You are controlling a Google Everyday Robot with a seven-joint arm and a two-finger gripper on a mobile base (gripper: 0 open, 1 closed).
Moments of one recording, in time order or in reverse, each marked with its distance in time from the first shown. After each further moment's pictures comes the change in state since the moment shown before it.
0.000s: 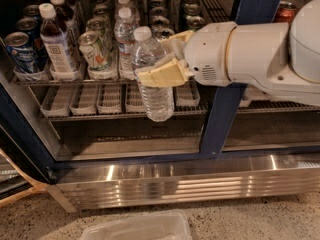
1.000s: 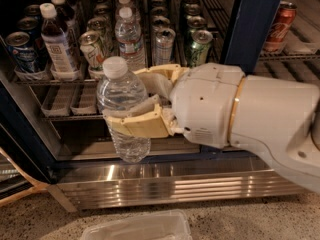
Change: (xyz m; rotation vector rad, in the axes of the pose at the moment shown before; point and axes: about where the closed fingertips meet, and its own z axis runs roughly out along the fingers) arm -0.036 0.108 -0.036 -0.036 -0.151 0.008
